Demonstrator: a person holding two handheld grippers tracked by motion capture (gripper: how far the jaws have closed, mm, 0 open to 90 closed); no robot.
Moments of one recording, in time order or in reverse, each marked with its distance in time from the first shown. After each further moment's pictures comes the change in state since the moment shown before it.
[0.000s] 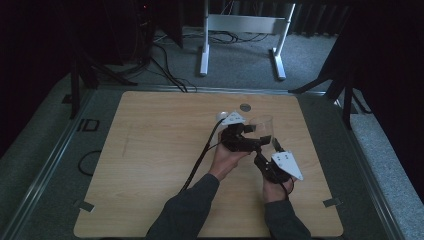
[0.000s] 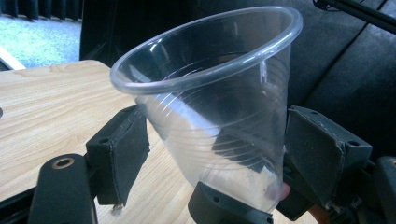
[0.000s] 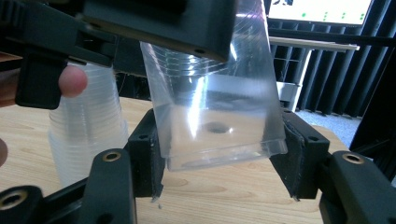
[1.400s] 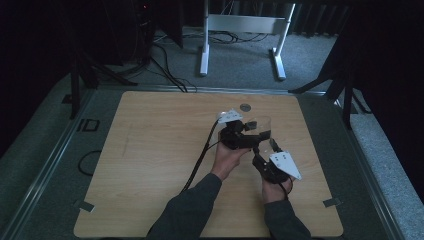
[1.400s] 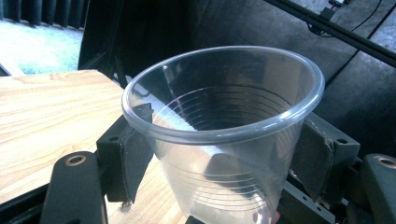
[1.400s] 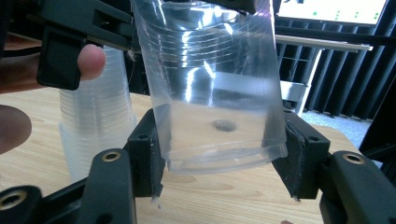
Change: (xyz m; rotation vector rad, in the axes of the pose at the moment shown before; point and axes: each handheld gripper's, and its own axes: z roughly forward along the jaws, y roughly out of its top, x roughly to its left) left arm 0.003 0.003 -0.002 -0.065 -0.005 -0.055; right arm 0.002 -0.002 0.002 0.011 0.036 -0.016
